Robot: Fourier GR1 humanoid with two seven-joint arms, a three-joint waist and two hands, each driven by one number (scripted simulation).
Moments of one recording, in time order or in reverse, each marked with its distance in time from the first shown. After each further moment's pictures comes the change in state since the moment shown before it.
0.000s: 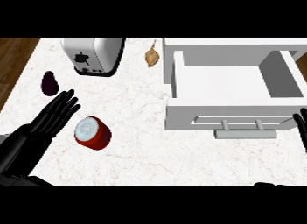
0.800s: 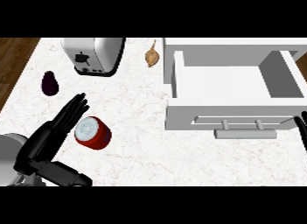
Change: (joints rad) left arm -0.021 -0.043 0.023 0.295 -0.158 -0.050 -0.256; right arm 0.016 0.027 -0.037 0.005 0.000 0.056 -0.012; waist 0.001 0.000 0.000
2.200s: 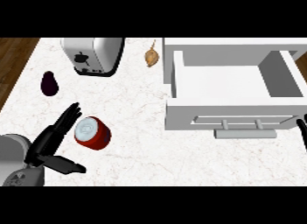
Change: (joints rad) left arm -0.133 0.086 0.111 0.633 -0.189 -0.032 -0.489; right arm 0.012 0.042 -0.031 -0.003 0.022 0.043 -0.038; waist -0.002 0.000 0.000
